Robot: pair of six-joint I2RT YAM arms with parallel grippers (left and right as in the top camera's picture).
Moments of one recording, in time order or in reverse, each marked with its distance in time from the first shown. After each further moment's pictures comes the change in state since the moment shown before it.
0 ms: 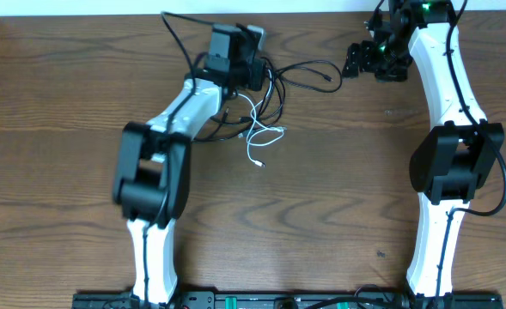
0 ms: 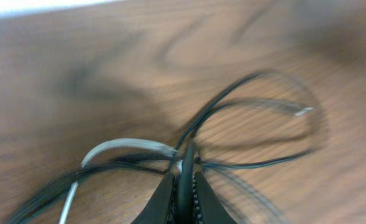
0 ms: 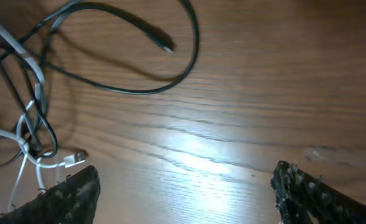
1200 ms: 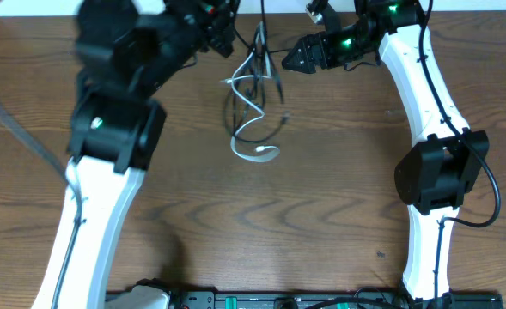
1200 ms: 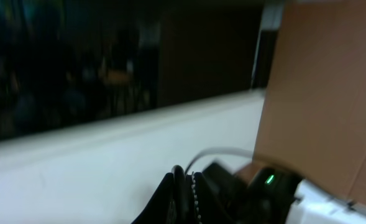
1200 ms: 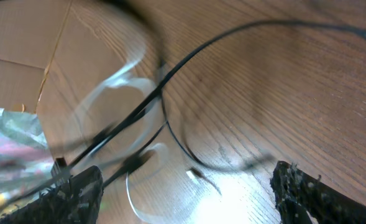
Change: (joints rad) left arm 0.002 -0.766 0.072 0.039 0.137 -0.116; right arm 0.146 -0.067 0.000 0.143 -0.507 -0.188
